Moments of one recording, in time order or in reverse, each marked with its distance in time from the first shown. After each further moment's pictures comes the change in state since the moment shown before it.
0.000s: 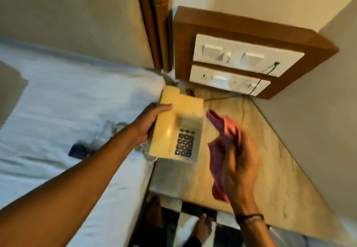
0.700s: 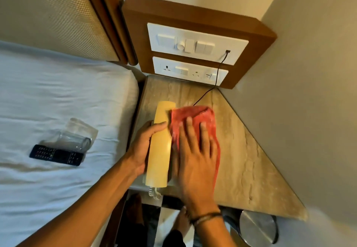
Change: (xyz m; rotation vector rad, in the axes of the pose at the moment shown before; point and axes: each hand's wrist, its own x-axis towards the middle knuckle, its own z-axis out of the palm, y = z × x) left_hand -0.051 -0.067 0.120 -0.241 -0.091 0.011; right_hand -0.031 0.041 -0.030 -0.925 -0.341 -0.143
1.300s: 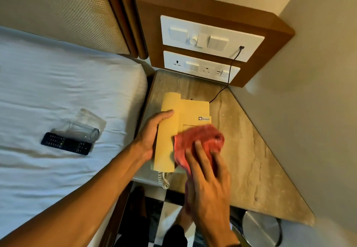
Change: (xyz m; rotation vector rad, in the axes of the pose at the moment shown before) left_hand 0.012 0.008 0.001 -0.110 -0.003 -0.107; right_hand -0.061 0.023 -0.010 0.047 -0.003 -0.131
